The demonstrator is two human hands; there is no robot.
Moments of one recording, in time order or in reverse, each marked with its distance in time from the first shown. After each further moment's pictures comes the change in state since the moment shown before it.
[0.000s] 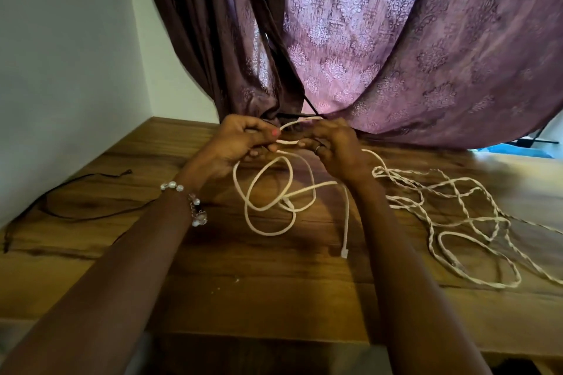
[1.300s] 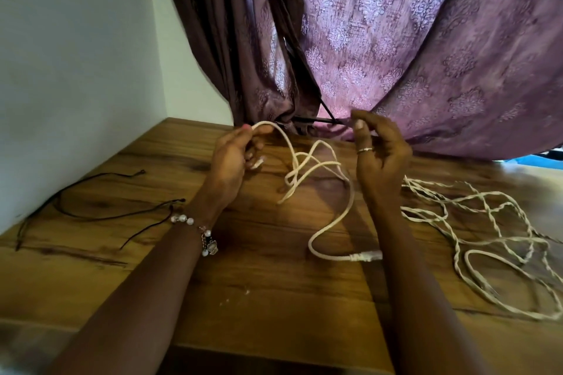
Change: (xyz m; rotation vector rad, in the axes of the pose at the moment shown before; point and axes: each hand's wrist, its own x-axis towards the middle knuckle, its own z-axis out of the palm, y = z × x) left_hand -0.007 -0.030 -0.009 -0.306 0.247 0.108; right_hand -0.017 -0.019 -0.006 0.330 0.556 0.198
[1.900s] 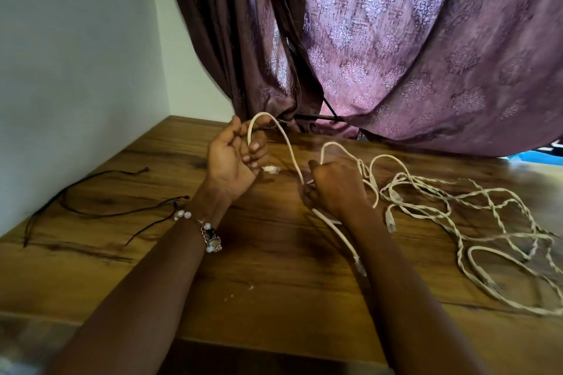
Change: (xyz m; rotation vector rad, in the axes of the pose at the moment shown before) left_hand 0.000 0.000 -0.009 -0.492 -0.301 -0.081; right_hand -0.032 0.006 0.031 -1.033 -0.922 -0.107
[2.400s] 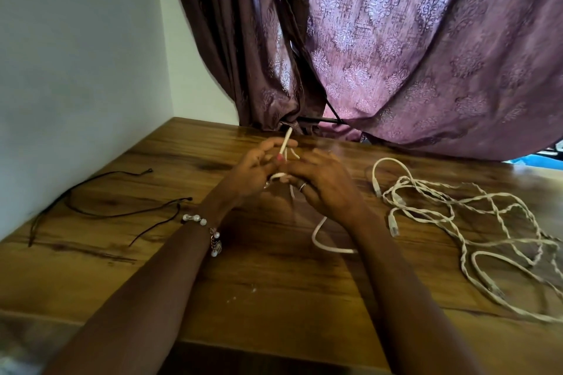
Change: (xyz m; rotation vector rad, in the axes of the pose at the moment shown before) left_hand -0.006 -0.014 -0.008 0.861 -0.131 0.002; right_hand 0.003 -0.008 -0.009 0.443 0.297 -0.435
